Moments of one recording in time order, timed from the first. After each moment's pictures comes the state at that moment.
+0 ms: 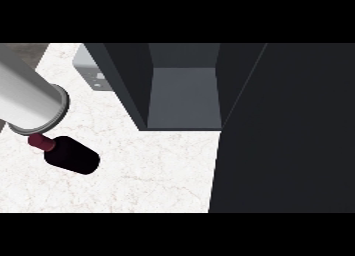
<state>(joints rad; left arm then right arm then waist) 0.23 0.43 0.40 -2.24 1.07 -0.36 0.40 0.00 -0.10 0.17 -2.49 -0.04 0.02 0.55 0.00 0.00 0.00</state>
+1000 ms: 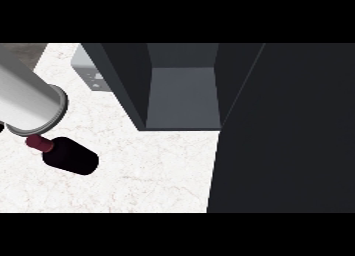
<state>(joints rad) 0.10 0.42 0.43 -1.84 0.95 -0.57 0.41 -0.02 -0.10 0.20 -2.49 -0.03 0.01 0.59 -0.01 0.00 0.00</state>
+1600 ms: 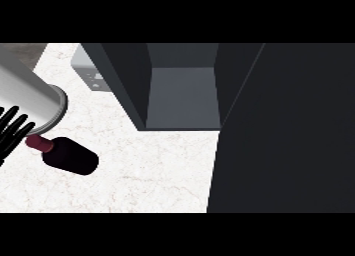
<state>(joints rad) 0.01 0.32 0.41 -1.60 0.70 -0.69 0.25 -0.03 -0.10 0.19 -2.50 -0.04 0.01 0.61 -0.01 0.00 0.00</state>
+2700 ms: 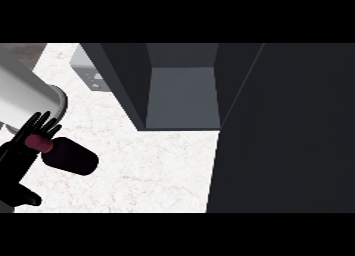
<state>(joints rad) -0.12 0.30 0.40 -1.15 0.31 -0.82 -0.16 -0.10 -0.10 0.17 -2.50 -0.04 0.00 0.67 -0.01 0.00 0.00</state>
